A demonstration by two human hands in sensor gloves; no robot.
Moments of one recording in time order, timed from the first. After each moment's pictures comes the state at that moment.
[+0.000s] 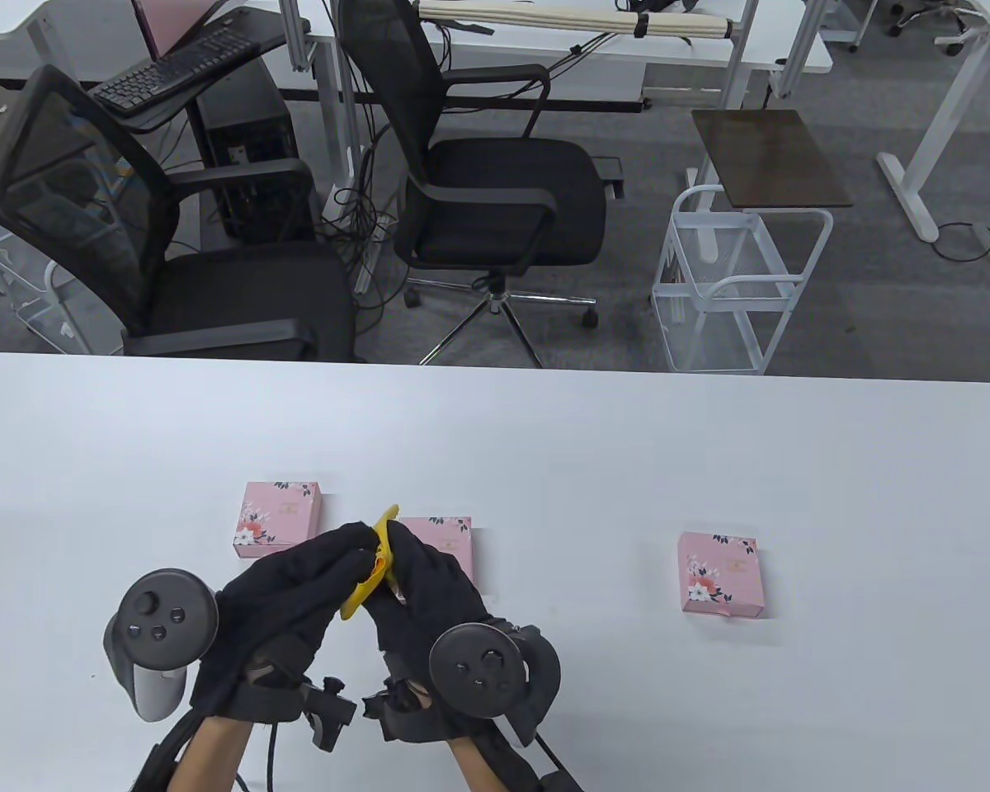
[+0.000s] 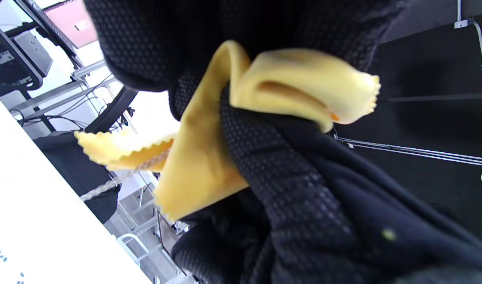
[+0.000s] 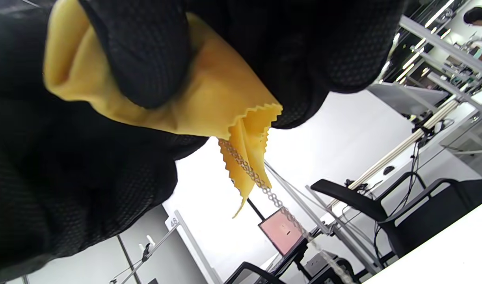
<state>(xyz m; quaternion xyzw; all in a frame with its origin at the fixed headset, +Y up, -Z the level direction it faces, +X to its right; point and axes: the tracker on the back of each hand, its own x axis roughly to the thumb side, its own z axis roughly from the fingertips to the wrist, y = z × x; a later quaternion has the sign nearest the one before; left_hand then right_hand) -0.229 -0.587 -0.259 0.13 -0.11 0.52 0.84 -0.029 -0.605 -0.254 0.13 -0.26 0.86 0.42</state>
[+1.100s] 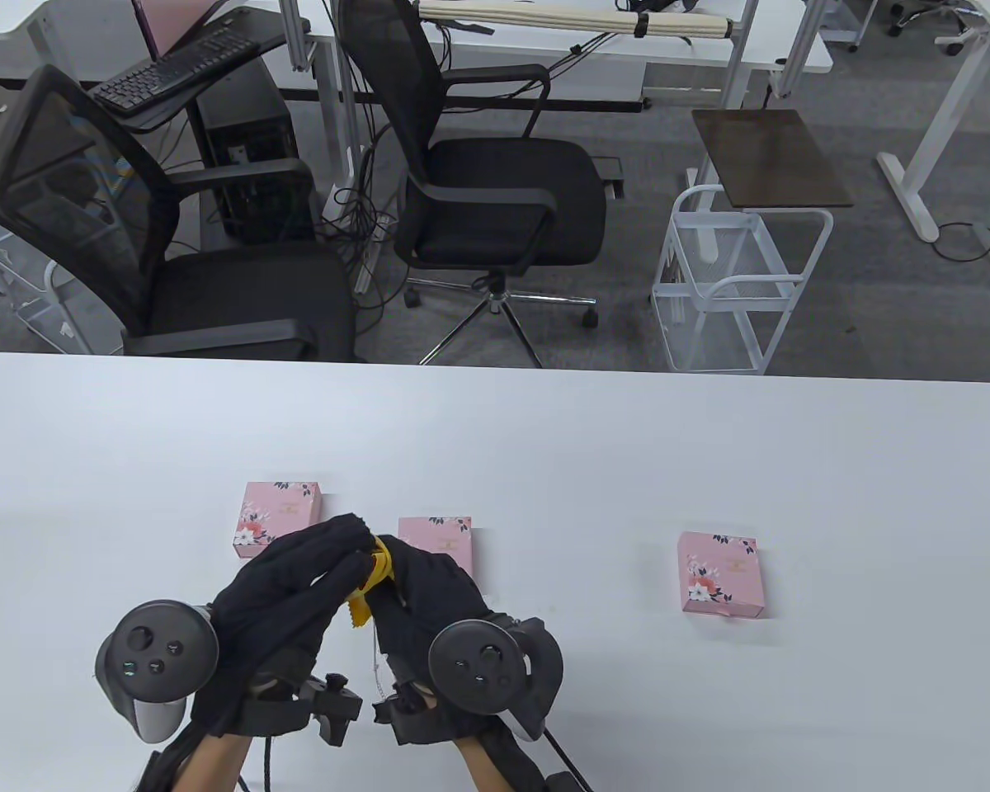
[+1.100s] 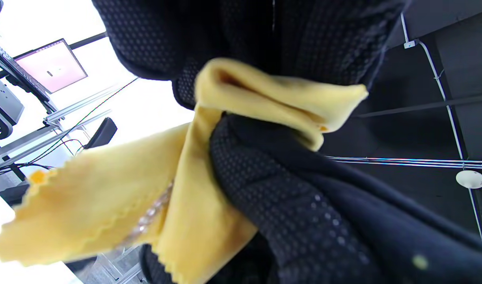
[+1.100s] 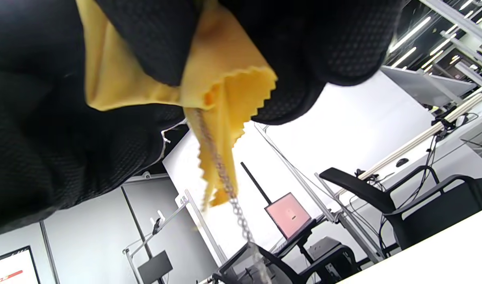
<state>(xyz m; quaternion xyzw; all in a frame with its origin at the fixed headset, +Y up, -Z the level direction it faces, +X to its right) -0.227 -0.578 -0.245 0.22 -0.11 0.48 0.84 -0.027 -0.597 -0.255 0.18 -0.23 0.87 0.40</state>
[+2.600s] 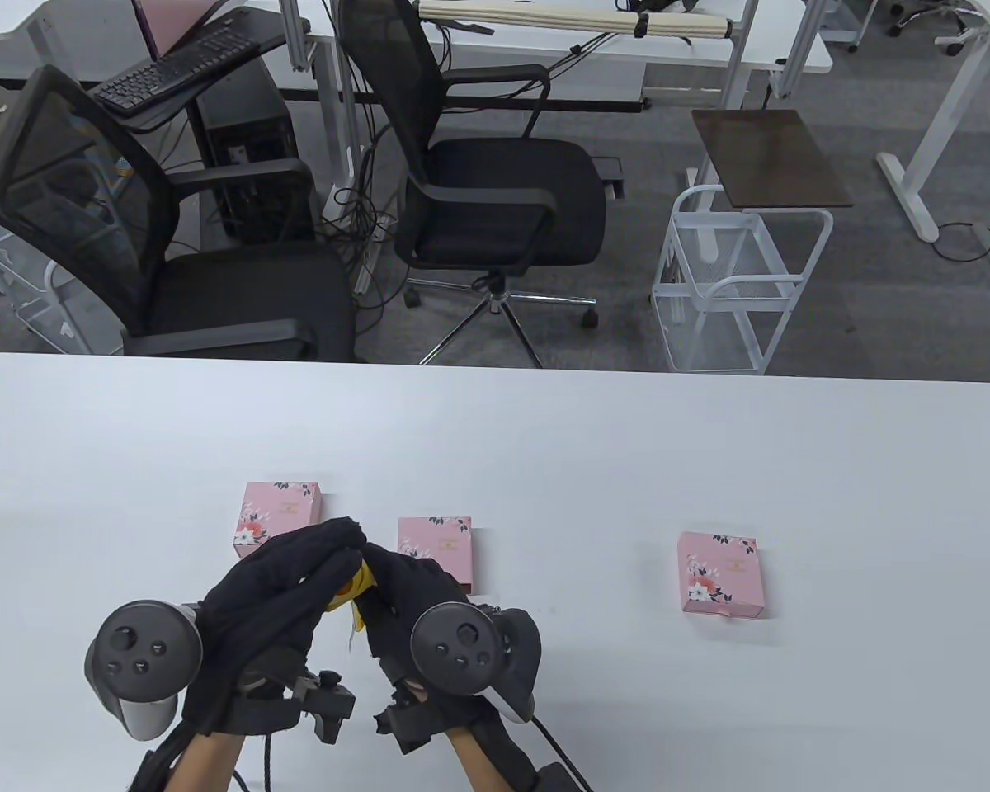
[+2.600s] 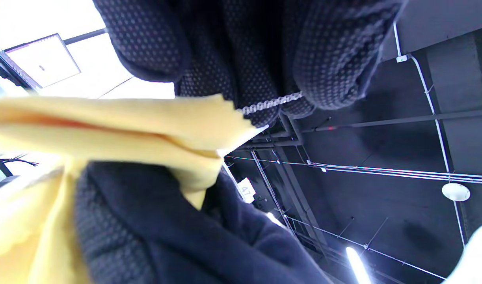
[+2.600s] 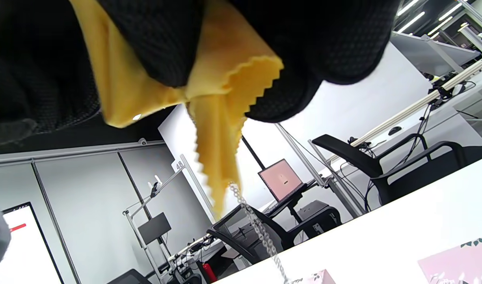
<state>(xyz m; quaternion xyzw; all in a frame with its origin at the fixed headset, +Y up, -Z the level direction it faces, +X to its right) -0.234 -0.574 -0.245 0.23 -0.12 0.50 0.83 -0.037 -0.617 -0.268 0.19 -0.17 0.89 0.38</state>
